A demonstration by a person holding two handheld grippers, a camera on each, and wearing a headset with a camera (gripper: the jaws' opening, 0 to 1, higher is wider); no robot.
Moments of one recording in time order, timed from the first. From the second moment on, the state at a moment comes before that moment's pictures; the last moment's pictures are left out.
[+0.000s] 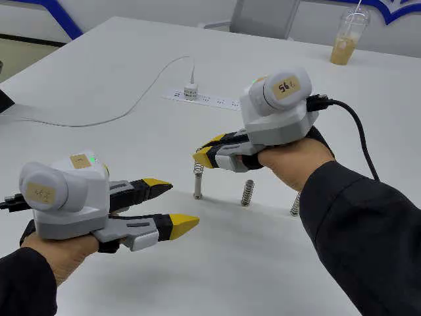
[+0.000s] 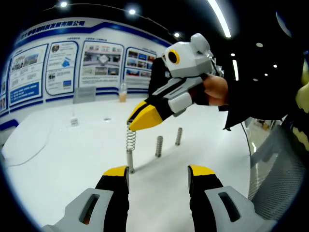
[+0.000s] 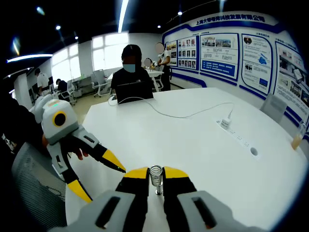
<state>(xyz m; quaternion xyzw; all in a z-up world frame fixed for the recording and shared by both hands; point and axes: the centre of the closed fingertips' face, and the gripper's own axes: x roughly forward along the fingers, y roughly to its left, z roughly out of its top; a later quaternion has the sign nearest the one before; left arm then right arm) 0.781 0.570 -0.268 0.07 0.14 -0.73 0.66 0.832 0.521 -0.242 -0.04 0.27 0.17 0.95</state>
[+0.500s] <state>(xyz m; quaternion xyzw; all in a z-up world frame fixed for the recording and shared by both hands) 0.780 0.571 -0.268 0.08 0.15 -0.73 0.66 0.832 0.519 -0.253 -0.04 0.29 0.16 0.94</state>
